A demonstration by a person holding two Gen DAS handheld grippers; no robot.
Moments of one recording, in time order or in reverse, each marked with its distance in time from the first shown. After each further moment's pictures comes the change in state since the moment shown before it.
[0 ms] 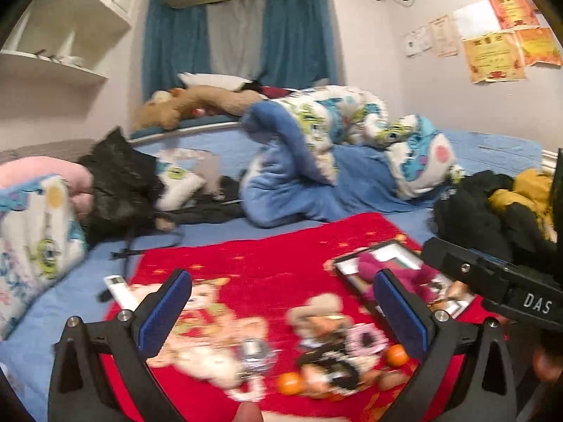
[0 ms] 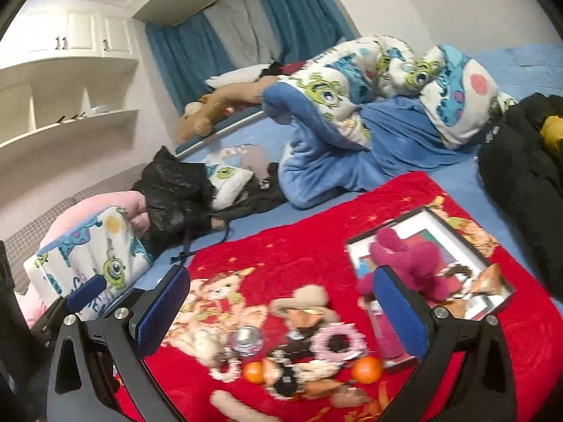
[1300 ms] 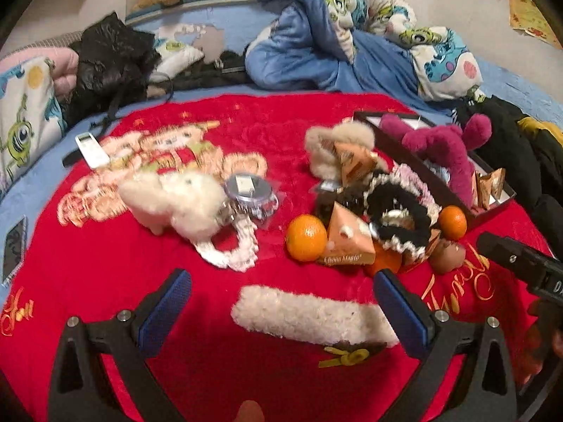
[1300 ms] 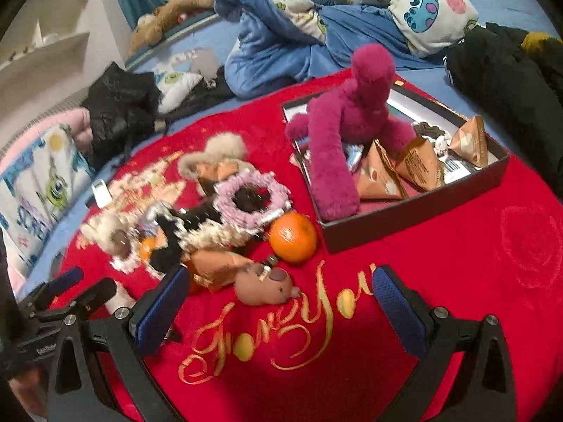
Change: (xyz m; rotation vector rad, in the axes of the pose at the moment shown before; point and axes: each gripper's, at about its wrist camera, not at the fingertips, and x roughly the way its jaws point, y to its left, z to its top) left arm 0.102 0.009 -0.176 -0.107 0.458 -0.065; right arm 0.055 -0.088 -0.126 -0.044 0.373 -0.235
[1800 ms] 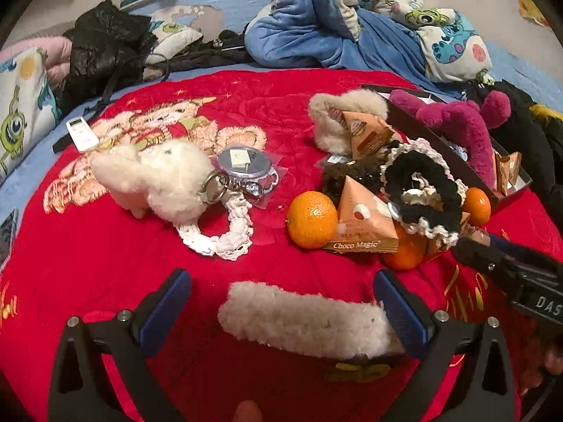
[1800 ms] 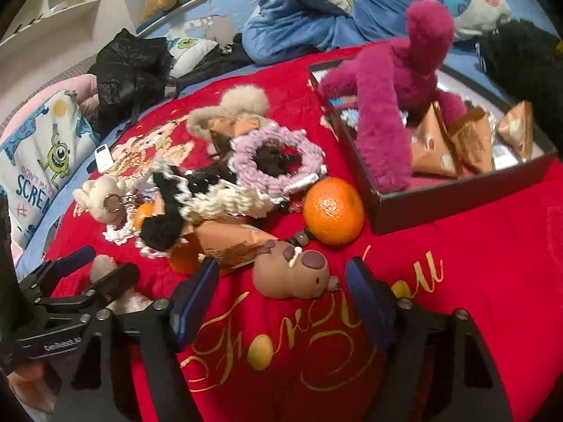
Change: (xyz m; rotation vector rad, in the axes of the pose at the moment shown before) left arm 0.036 -0.002 -0.005 -0.006 0.073 0.016; right arm 0.039 0.013 -0.008 -0.035 0.093 0.071
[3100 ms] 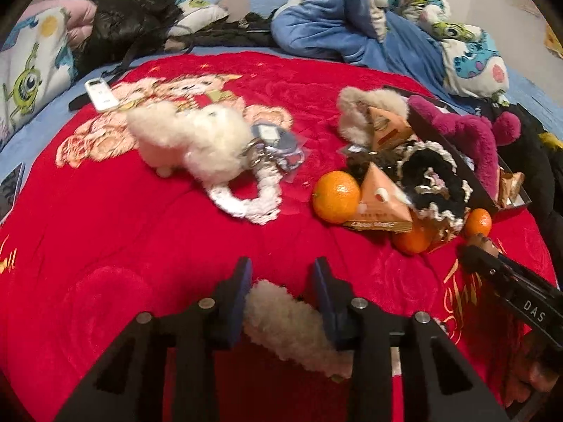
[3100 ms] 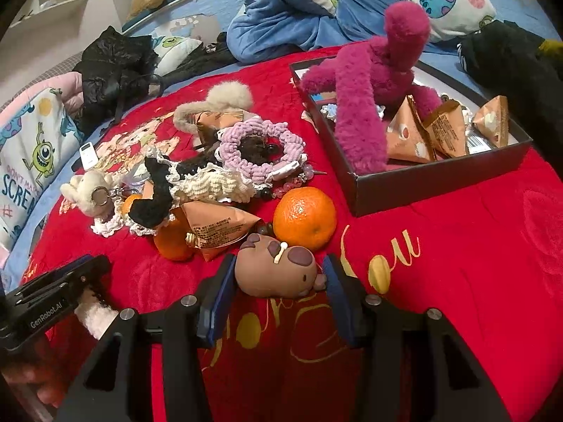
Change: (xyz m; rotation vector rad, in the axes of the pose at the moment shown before) left arm -0.014 0.023 -0.012 -0.131 0.058 -0.010; right arm -0.013 0.007 -0.009 -0.007 0.004 -0.090
